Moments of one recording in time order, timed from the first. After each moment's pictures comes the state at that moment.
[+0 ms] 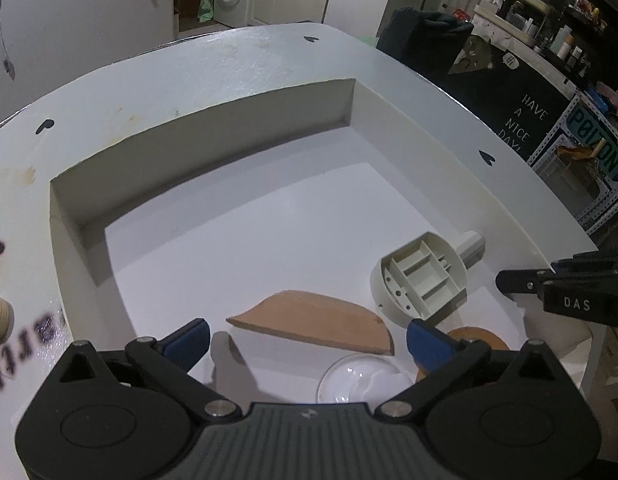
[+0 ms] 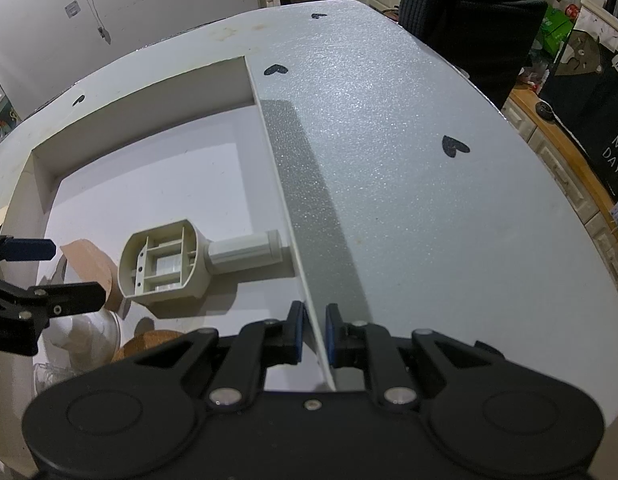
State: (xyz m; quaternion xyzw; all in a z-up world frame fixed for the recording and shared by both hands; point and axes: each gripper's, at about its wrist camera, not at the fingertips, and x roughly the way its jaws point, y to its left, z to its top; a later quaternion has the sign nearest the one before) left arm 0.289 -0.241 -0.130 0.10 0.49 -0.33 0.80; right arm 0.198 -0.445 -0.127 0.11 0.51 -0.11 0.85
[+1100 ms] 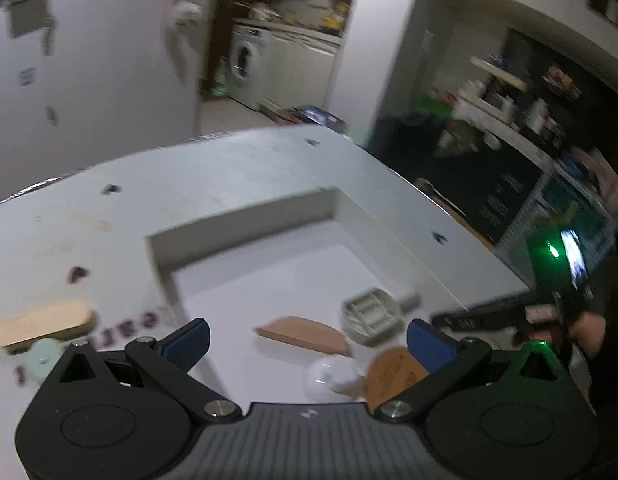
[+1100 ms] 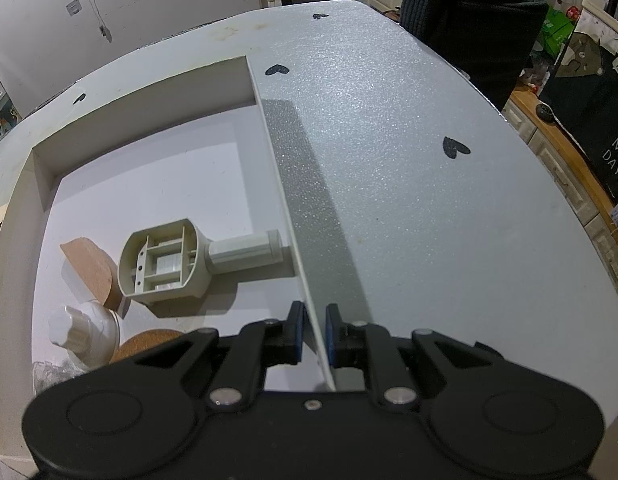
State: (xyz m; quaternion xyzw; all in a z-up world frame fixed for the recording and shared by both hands) left arm 0.221 -0.166 -0.029 0.03 0.39 -0.32 0.86; right arm 0.198 -0.444 -0.128 0.10 0.51 -0.11 0.85
